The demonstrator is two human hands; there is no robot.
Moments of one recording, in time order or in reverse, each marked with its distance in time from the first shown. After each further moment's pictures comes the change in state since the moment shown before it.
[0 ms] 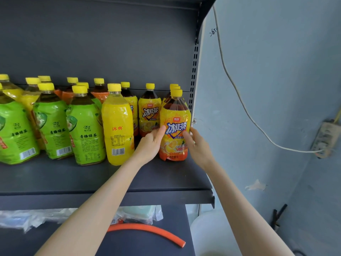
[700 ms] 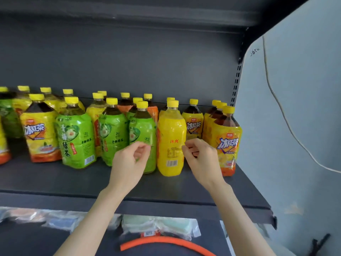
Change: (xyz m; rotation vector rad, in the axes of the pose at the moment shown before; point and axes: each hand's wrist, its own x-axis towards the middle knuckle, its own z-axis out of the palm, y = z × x) left_hand -0.103 -0.036 -0.158 0.218 0.506 0.217; right_hand -0.023 -0.075 0.117 -0.271 0.203 -0.377
